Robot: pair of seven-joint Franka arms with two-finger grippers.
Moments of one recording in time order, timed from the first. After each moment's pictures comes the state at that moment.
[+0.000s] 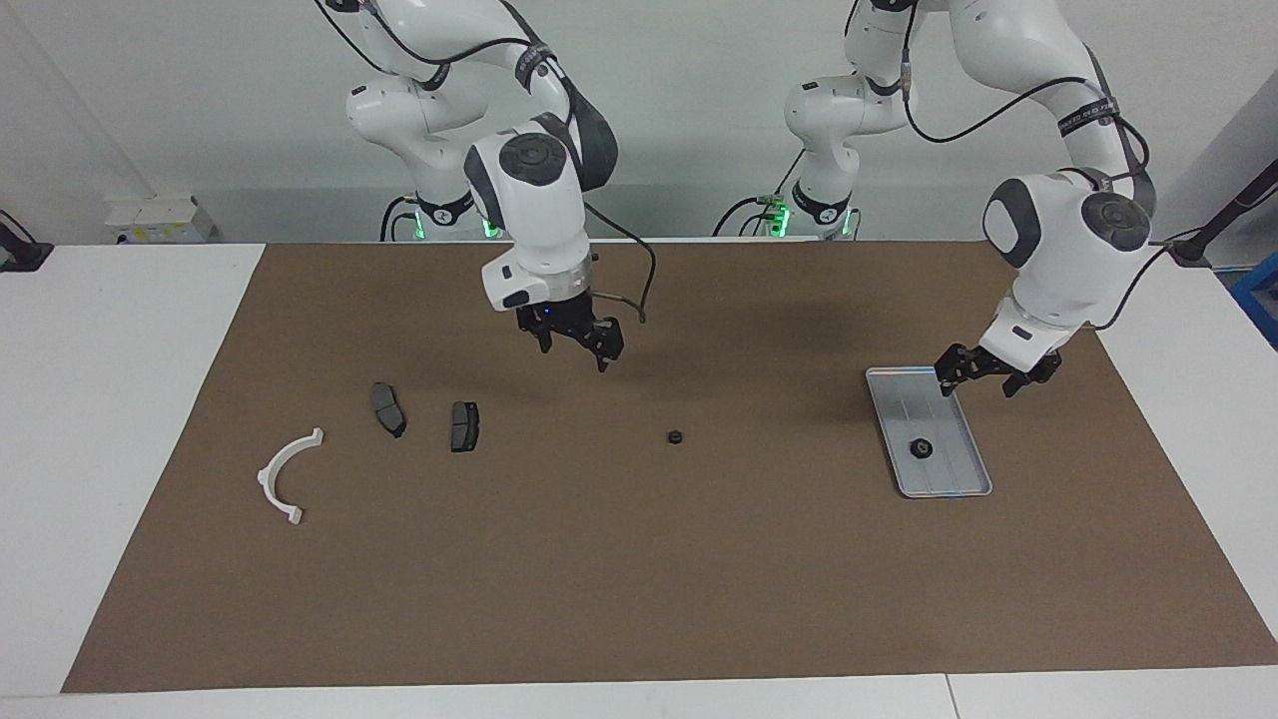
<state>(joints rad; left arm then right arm) 0.06 0.14 -0.03 -1.97 0.04 2.12 0.14 0.39 0.22 0.12 -1.83 0.01 2.11 0.99</state>
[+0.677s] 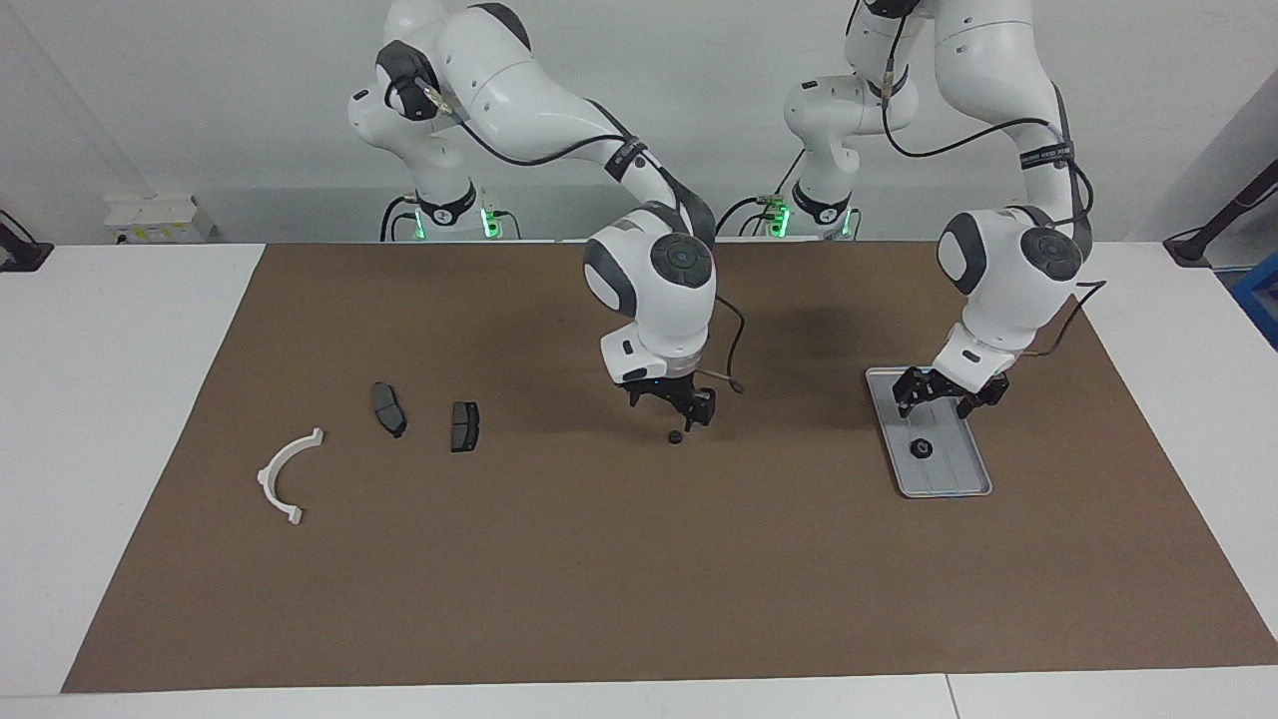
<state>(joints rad) 0.01 0.20 -0.04 -2.07 -0.02 2.33 0.10 0.54 0.70 0.11 -1.30 -0.10 1.98 1.19</state>
